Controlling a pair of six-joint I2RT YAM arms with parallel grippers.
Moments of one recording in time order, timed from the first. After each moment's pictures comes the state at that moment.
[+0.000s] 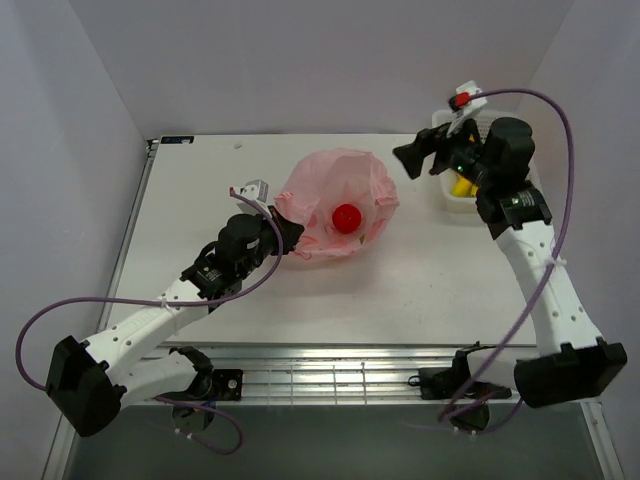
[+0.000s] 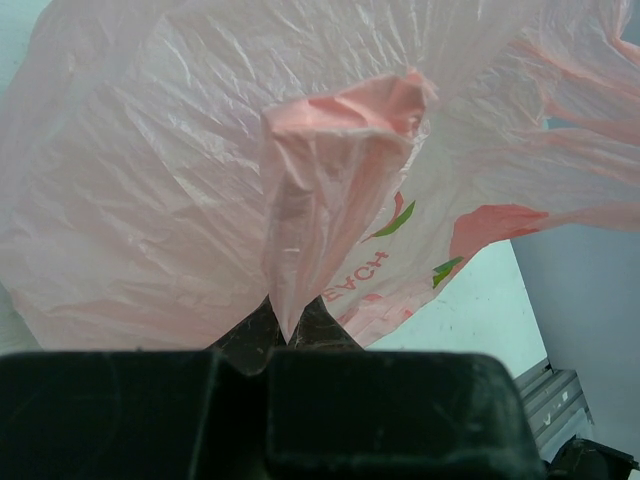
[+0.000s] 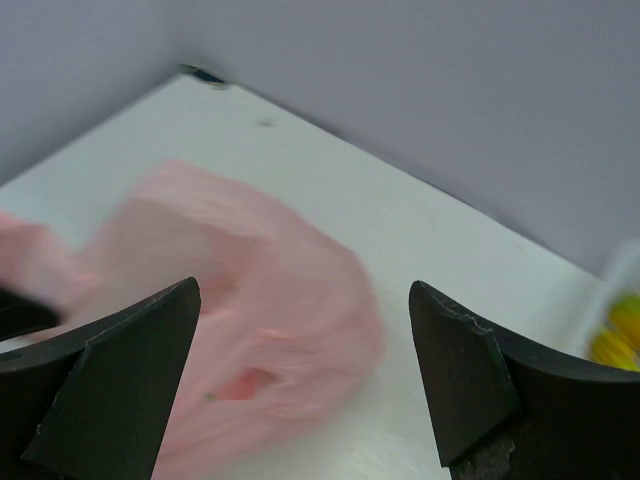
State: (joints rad) left arm -0.71 1.05 0.77 0.02 -0.17 -0.67; right arm 0.09 1.29 1.39 -0.25 -0.41 -0.01
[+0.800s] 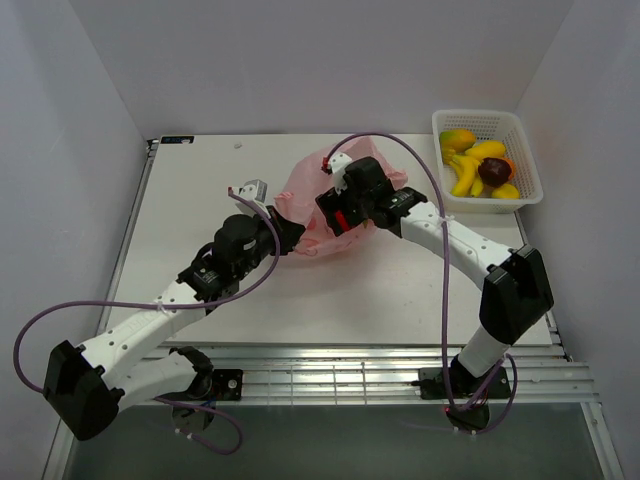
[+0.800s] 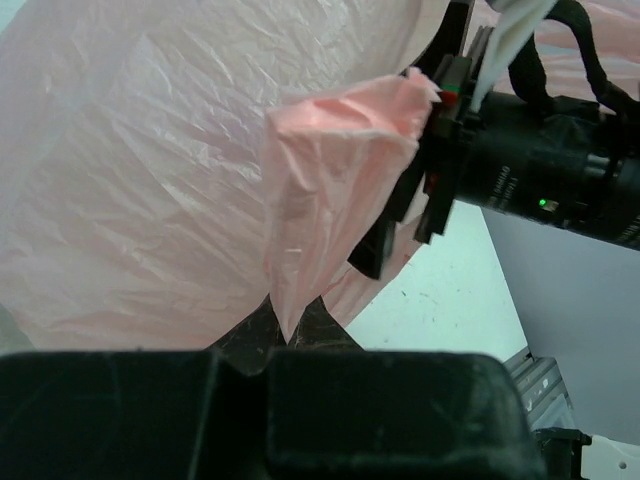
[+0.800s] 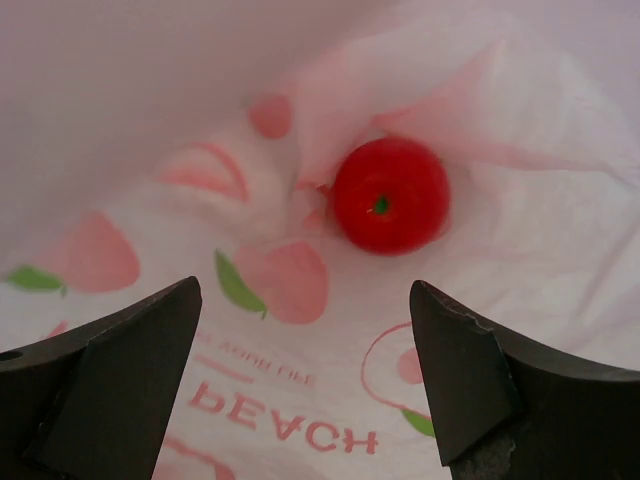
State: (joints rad) left arm -0.71 1.03 0.77 0.02 -0.13 -0.68; right arm 0.70 1.64 1.38 -0.45 -0.03 -0.08
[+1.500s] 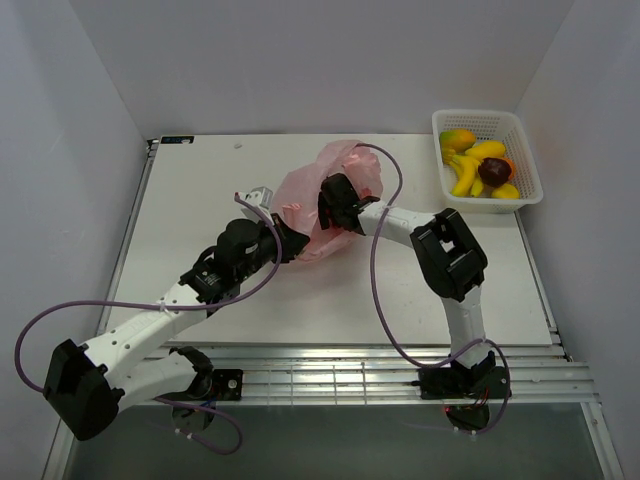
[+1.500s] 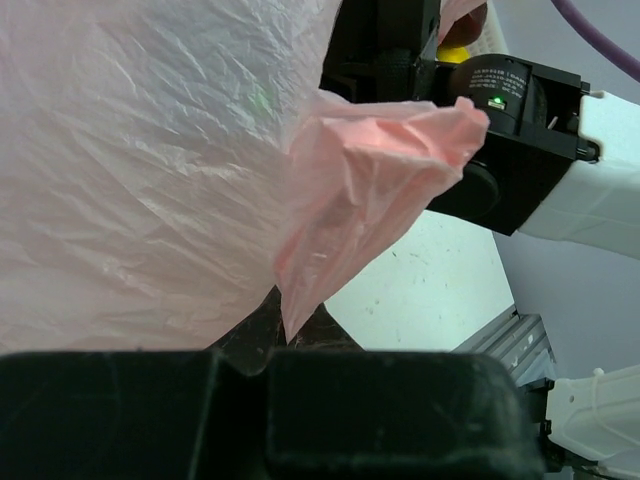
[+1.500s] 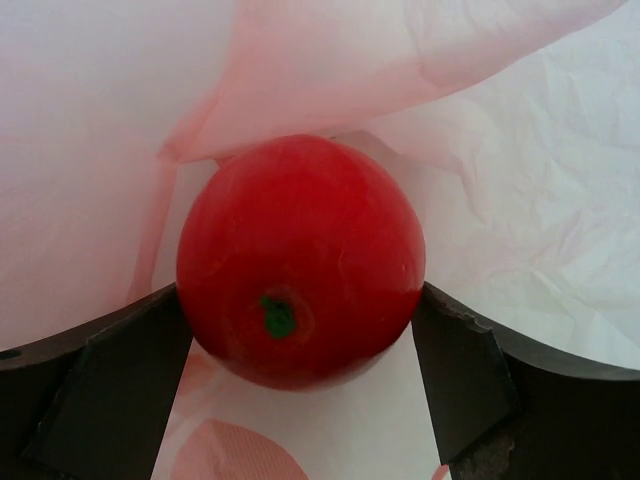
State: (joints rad) left arm -0.71 1.03 0.73 0.02 -0.04 -0.70; right arm 0.69 2.08 1.46 -0.19 0.40 0.21
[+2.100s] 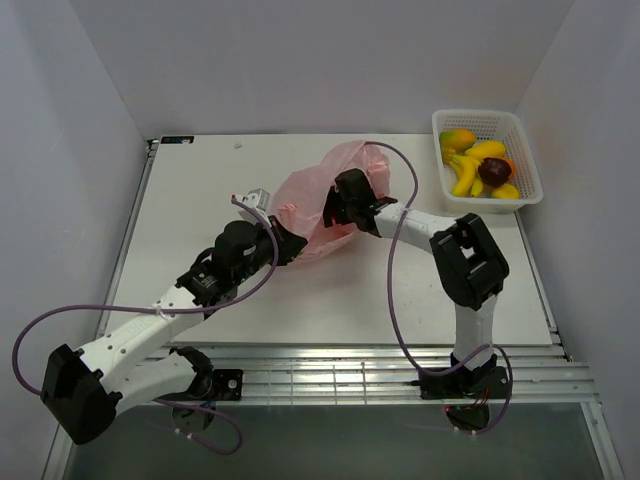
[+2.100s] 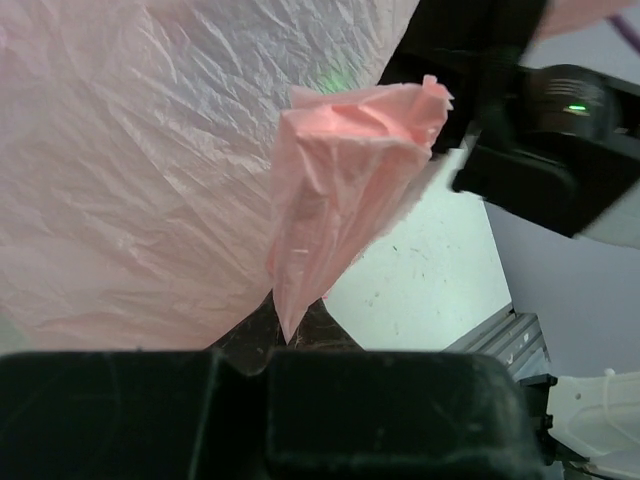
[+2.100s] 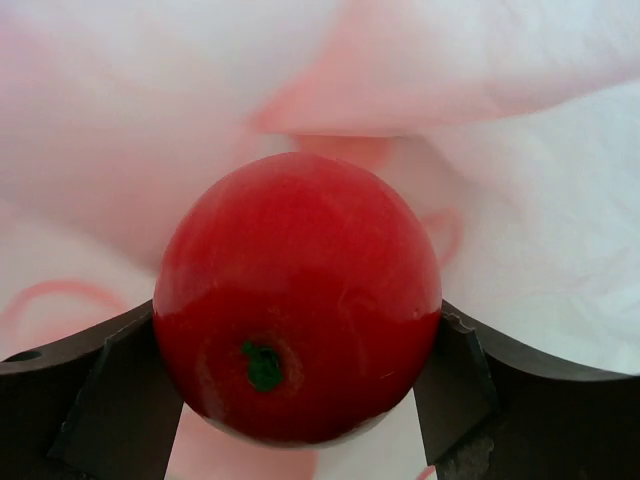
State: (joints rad) left arm -0.71 0.99 0.73 -0.03 -0.04 -0.72; right arm 0.65 2.02 1.36 -0.06 0.20 0.20
